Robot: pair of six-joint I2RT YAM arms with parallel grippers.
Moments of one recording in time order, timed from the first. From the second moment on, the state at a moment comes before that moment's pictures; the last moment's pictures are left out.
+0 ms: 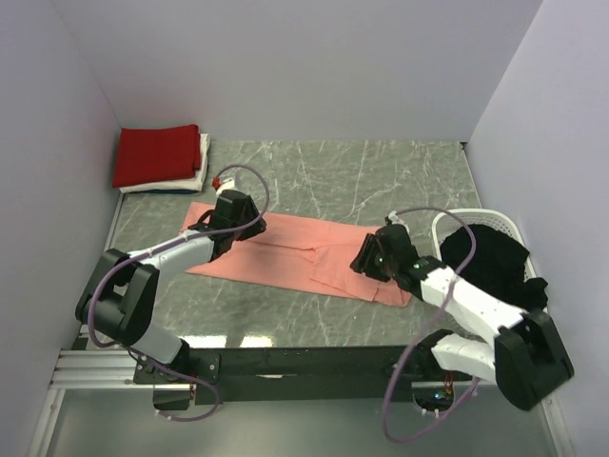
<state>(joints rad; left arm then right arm) -0.45 1.52 0.82 0.05 -0.12 -0.71 0.51 1.04 0.50 -0.26 0.02 0.76</state>
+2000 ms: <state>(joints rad) -0.76 2.10 1.47 -0.09 0.02 0.04 -0.05 1.12 0.99 -0.31 -0.20 0.69</state>
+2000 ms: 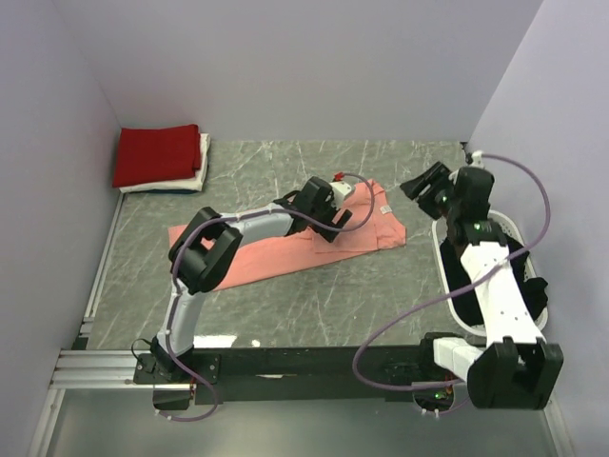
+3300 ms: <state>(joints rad) -0.39 2.60 2.28 -0.26 0.00 -0.43 0.44 1.53 0.99 -0.18 -0.17 0.71</state>
